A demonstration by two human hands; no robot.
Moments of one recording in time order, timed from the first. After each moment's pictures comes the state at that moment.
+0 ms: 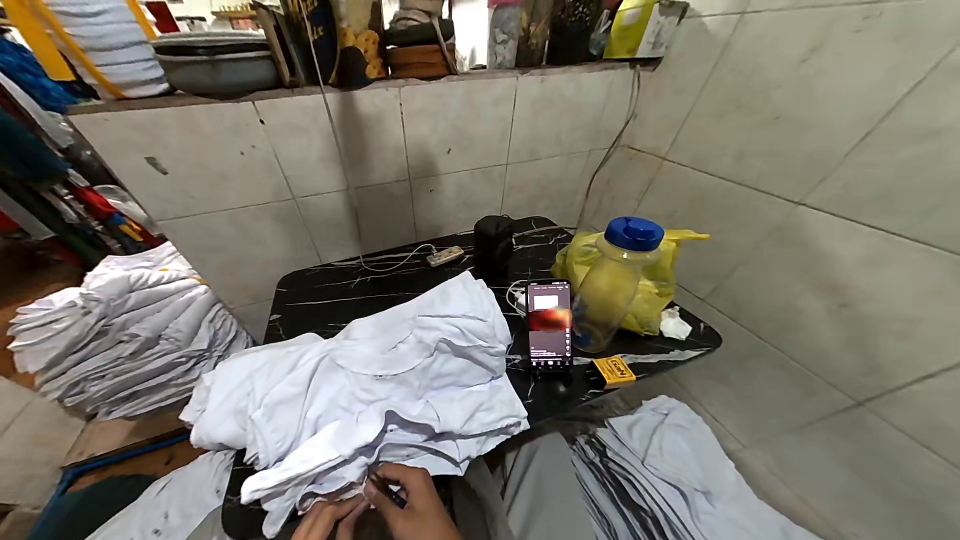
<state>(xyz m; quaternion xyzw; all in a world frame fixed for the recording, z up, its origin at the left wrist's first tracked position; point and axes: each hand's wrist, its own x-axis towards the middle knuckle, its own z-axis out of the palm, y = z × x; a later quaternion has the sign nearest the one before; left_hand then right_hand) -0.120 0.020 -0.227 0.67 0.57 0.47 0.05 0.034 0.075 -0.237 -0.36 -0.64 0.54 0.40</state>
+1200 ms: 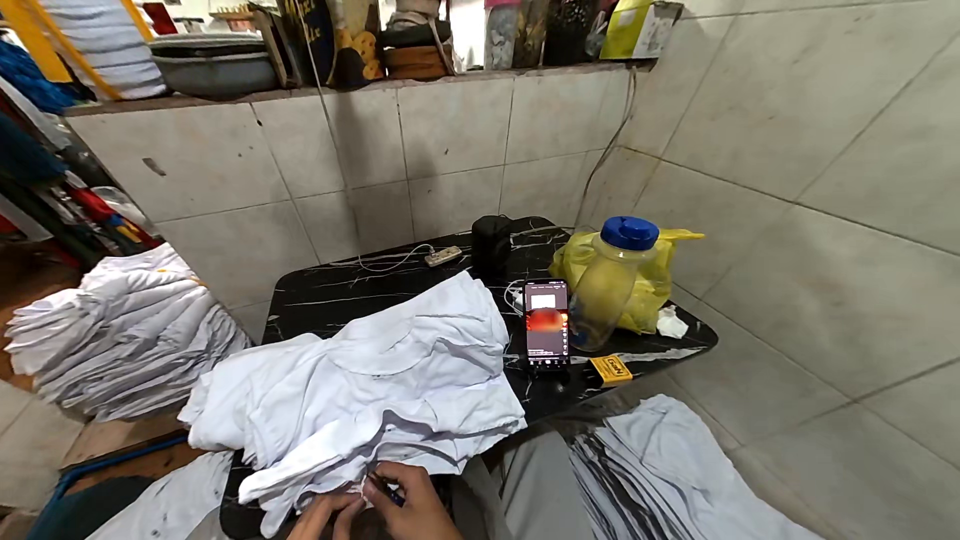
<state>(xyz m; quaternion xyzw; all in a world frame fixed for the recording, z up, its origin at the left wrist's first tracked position) -0.124 0.022 -0.225 0.69 0.57 0.45 0.09 0.035 0.077 -0.242 -0.36 -0.65 0.54 0.40</state>
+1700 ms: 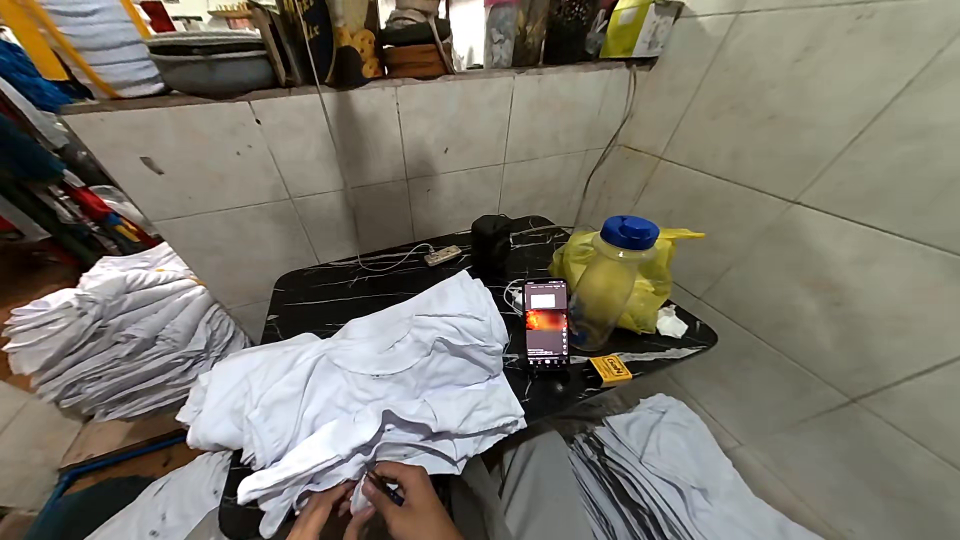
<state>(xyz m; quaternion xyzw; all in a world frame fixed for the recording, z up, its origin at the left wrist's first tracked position) -0.125 0.021 -0.227 0.67 0.58 0.44 0.12 0.035 0.077 -0.240 -0.36 -0.65 0.54 0.40</state>
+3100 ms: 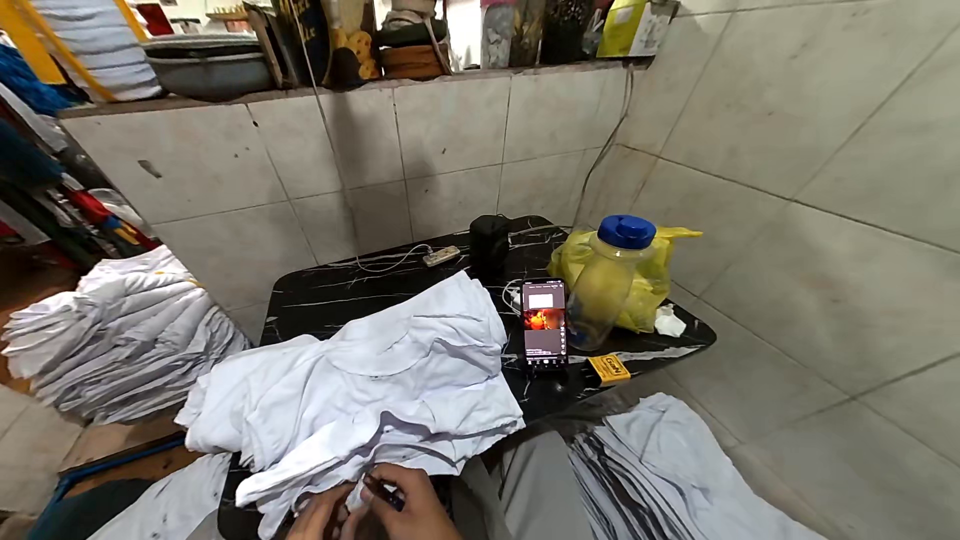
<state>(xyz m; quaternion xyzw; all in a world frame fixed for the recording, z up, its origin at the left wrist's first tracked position) -0.128 0.020 -0.227 0.70 0.61 0.36 0.07 0.038 0.075 -0.238 -0.35 -0.66 0.53 0.40</state>
